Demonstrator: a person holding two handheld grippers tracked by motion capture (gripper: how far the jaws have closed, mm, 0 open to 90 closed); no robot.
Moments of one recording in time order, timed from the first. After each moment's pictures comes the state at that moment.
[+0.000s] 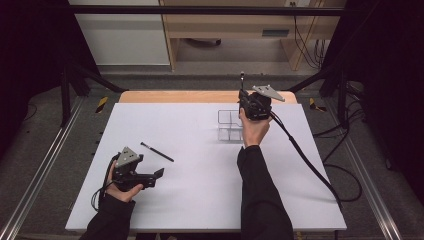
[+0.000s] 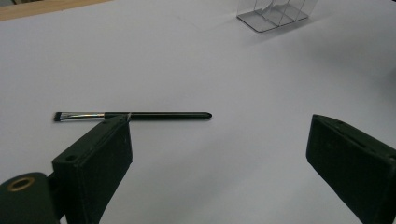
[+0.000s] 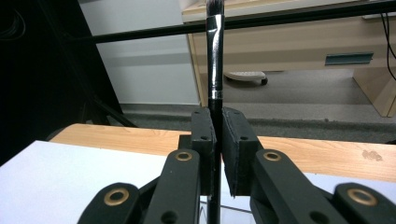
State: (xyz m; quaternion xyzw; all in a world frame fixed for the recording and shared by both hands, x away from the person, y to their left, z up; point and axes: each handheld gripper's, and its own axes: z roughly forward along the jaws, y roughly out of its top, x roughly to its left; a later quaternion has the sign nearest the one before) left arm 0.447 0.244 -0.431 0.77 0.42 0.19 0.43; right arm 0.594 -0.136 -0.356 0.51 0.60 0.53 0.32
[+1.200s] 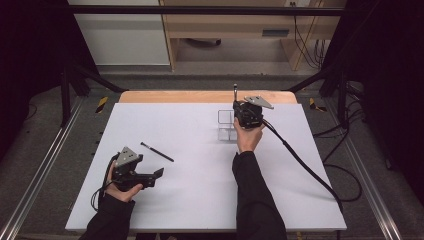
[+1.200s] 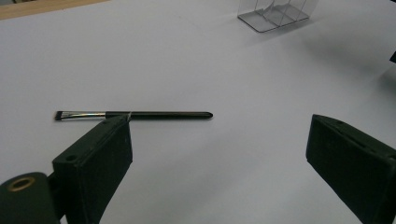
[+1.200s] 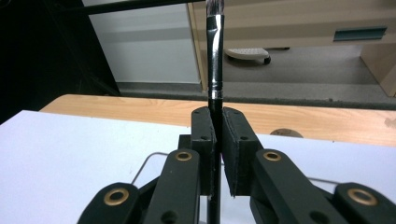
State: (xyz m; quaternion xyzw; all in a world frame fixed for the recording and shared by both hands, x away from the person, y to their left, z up) left arm 0.447 0.245 -0.431 0.77 0.42 0.19 0.44; right arm 0.602 -0.125 -0.401 0.52 0.62 0.50 0.30
